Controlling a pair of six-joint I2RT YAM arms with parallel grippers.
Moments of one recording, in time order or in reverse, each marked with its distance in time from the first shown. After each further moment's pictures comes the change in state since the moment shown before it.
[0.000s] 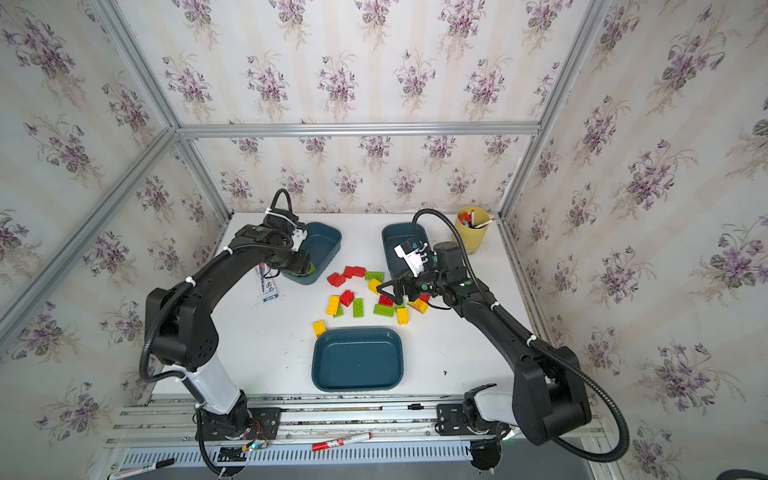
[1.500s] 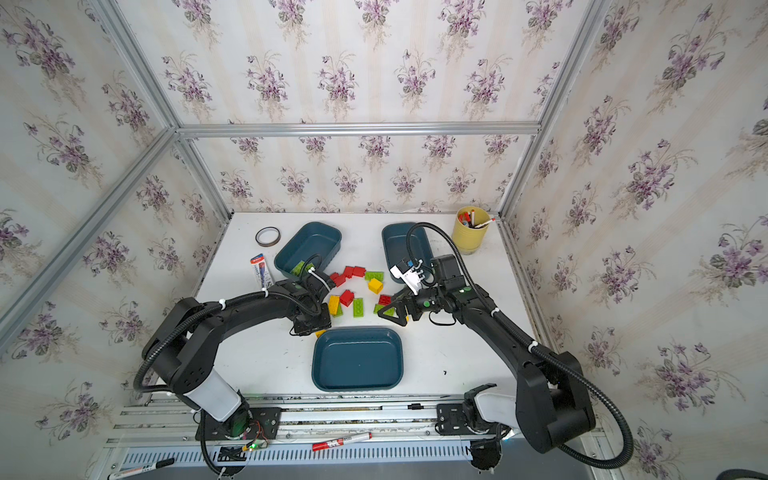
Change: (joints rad) left arm -0.331 -0.050 -0.479 0.211 -0.024 -0.807; right arm 0.023 -0.034 -0.059 -0.209 -0.100 -0.124
